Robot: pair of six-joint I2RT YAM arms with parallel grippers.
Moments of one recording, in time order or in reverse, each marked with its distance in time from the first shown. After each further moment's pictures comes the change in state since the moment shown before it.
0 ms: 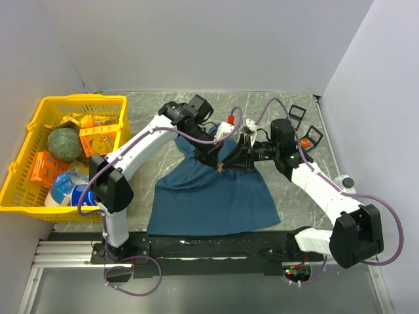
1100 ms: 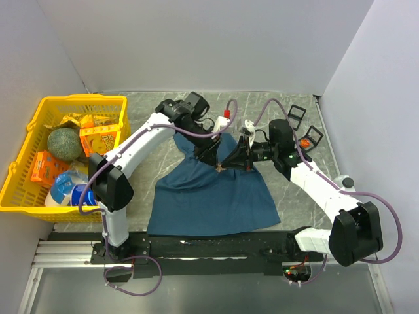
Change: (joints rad) left arm 0.038 0.012 0.011 0.012 0.052 -0.053; right arm 0.009 0.017 0.001 -0.019 0.011 -0.044
